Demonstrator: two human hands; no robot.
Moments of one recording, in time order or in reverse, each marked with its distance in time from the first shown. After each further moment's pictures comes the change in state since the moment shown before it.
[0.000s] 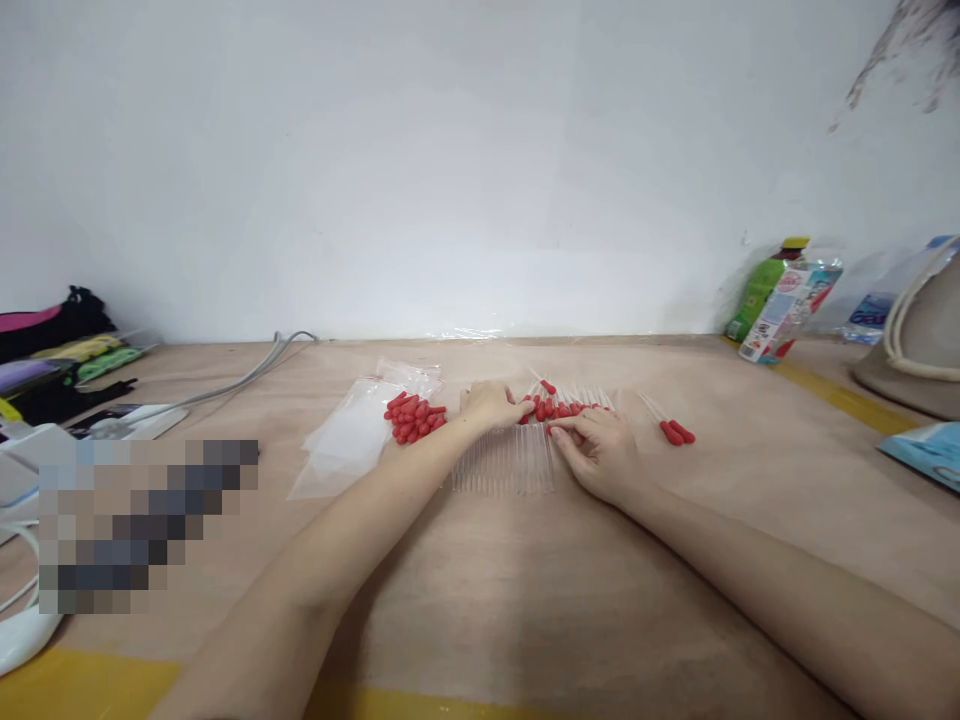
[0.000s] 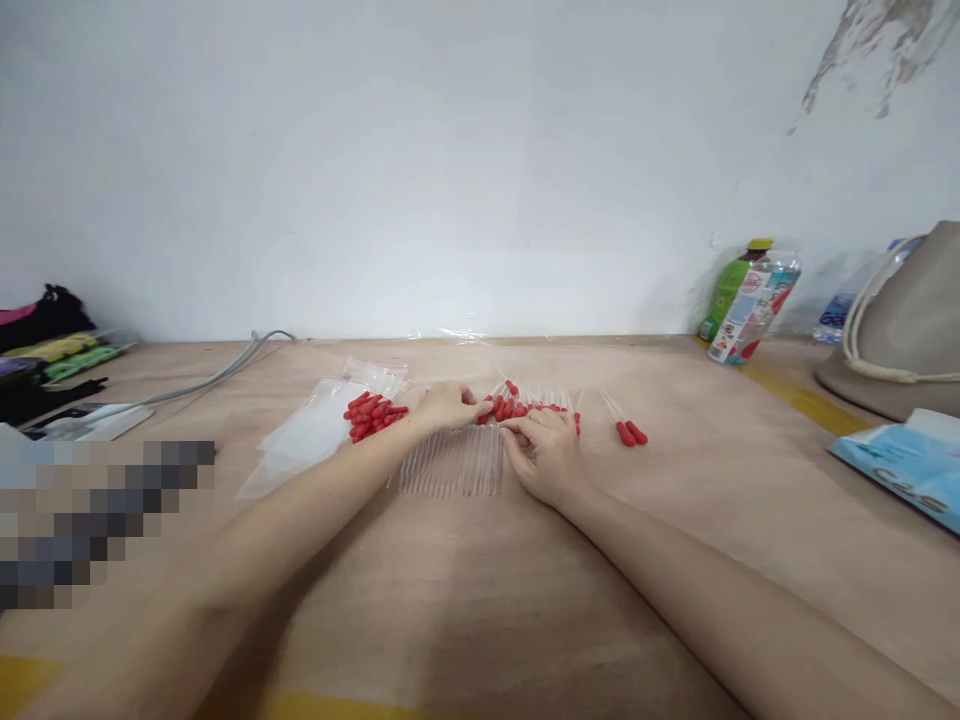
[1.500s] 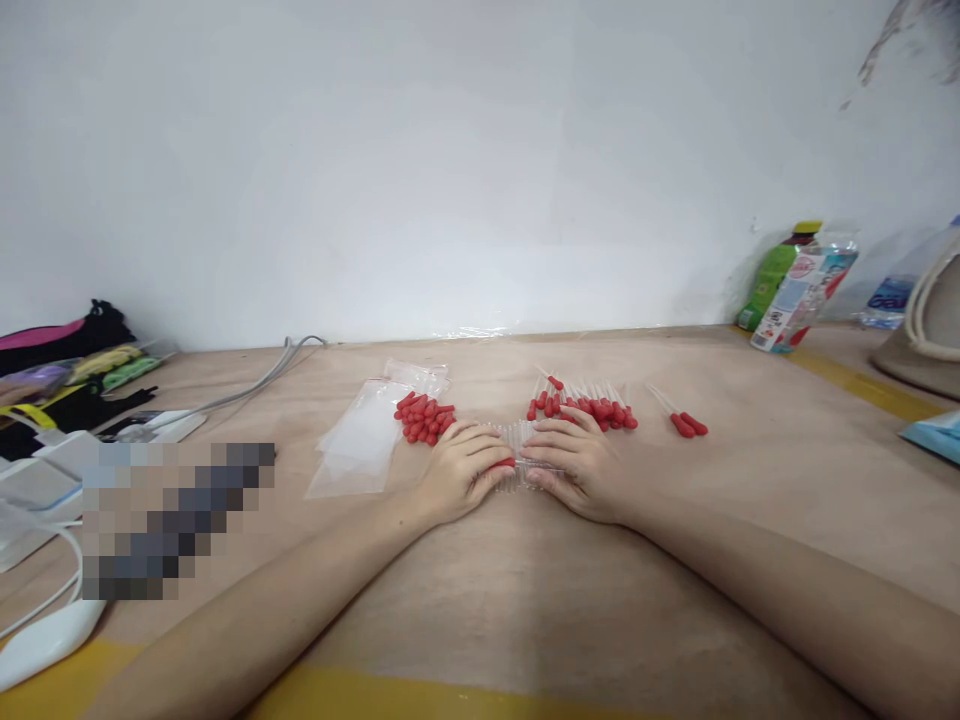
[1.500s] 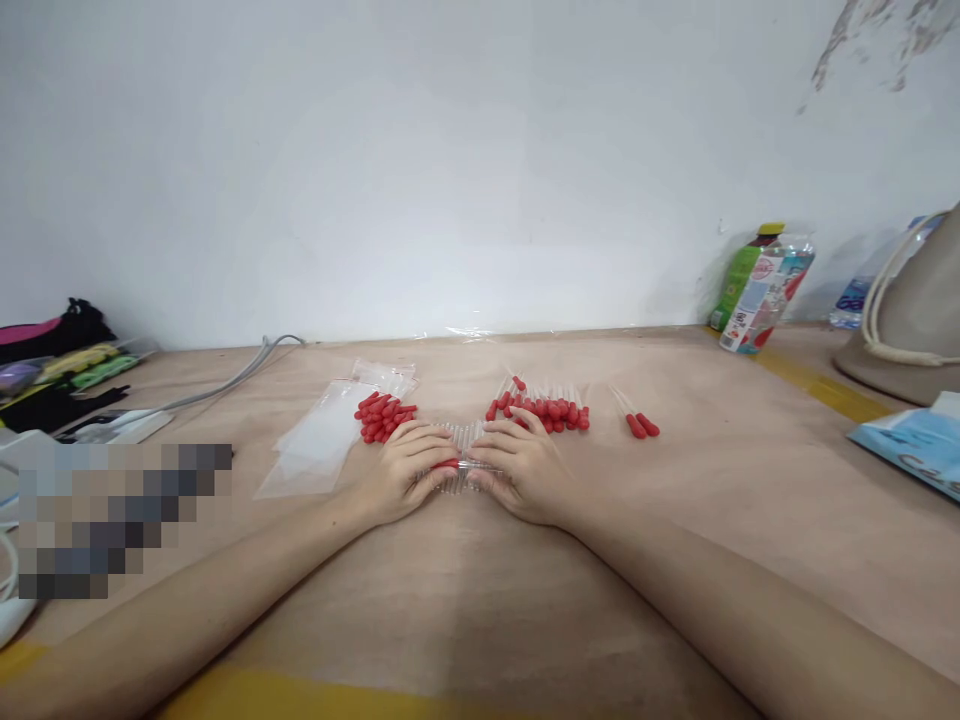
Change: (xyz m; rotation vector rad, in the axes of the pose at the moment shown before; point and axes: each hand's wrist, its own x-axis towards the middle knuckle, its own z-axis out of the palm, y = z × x) left_hand -0.100 -0.055 -0.009 -0.044 0.269 0.803; right_hand -0.003 -0.024 0.004 0.050 -0.196 -0.379
